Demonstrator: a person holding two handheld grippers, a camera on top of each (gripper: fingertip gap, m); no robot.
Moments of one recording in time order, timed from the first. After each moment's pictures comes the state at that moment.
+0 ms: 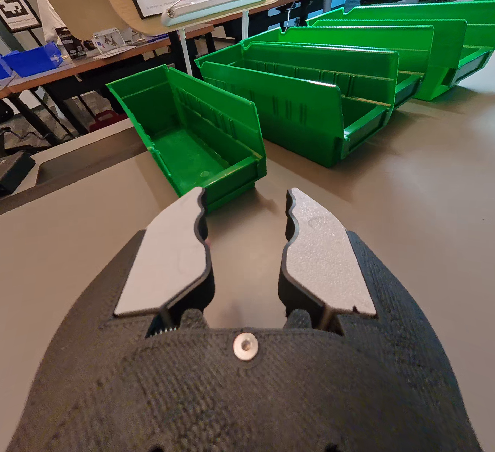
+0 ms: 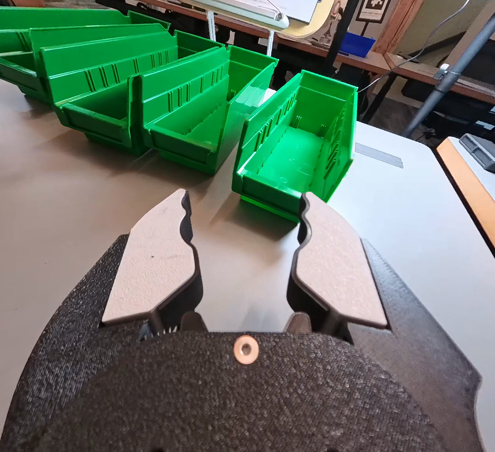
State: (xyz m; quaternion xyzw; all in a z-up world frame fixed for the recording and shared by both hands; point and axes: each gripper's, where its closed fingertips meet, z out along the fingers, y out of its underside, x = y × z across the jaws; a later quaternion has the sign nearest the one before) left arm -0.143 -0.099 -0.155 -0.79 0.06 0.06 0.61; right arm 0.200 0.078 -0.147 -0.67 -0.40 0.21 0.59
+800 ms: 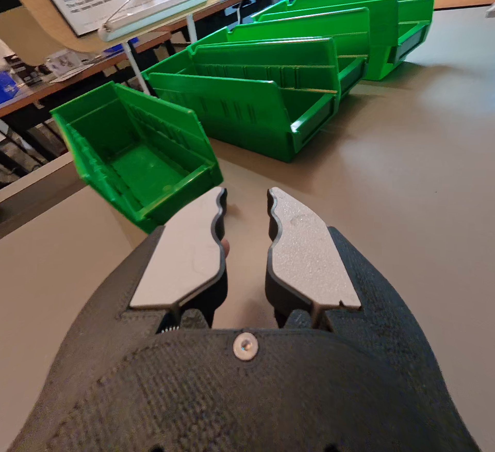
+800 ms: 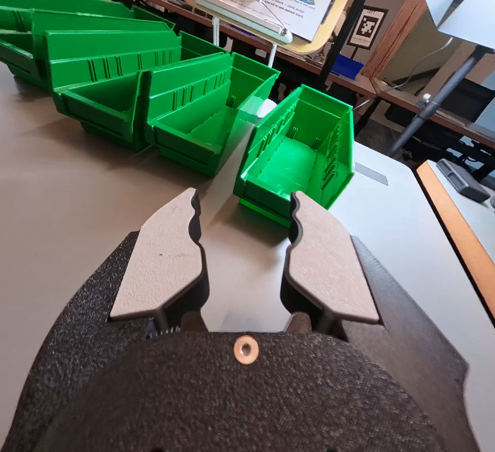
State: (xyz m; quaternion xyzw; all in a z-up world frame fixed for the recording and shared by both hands) left arm -0.101 -0.093 -0.163 -0.78 0.15 0.04 0.60; right arm 0.194 0.071 -0.146 -0.64 -0.42 0.17 0.61
